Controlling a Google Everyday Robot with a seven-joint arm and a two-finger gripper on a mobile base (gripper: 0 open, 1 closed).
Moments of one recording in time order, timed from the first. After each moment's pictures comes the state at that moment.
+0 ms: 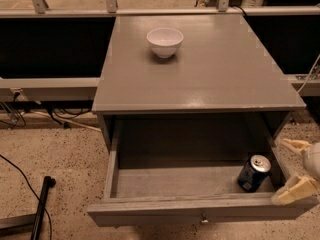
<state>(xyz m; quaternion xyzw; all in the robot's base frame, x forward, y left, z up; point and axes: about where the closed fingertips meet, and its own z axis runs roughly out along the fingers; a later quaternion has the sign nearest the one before) 0.422 -0.311 0.723 -0.51 0.79 0.15 0.32</state>
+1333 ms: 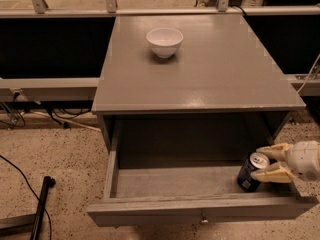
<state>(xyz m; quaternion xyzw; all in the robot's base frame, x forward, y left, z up) 0.462 -0.299 0.684 -0.48 0.78 0.17 0.35</state>
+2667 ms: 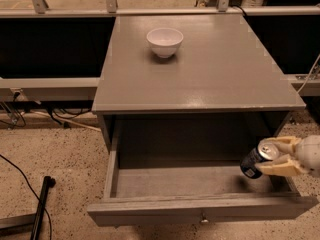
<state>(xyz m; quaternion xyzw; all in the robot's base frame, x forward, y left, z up) 0.460 -0.293 0.723 -0.48 0.75 0.19 0.40</state>
